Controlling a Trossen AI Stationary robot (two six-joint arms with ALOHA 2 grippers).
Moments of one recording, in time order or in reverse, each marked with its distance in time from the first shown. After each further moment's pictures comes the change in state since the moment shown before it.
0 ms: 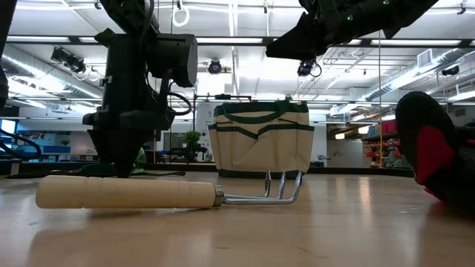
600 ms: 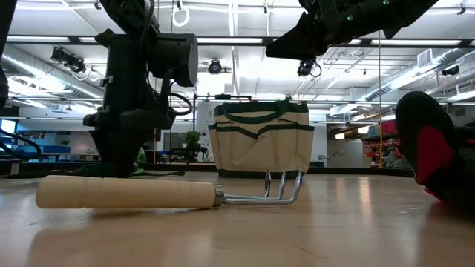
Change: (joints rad) left arm 0.000 0.001 -0.001 0.013 0.013 0.000; right arm 0.000 0.000 0.000 0.000 0.000 0.000
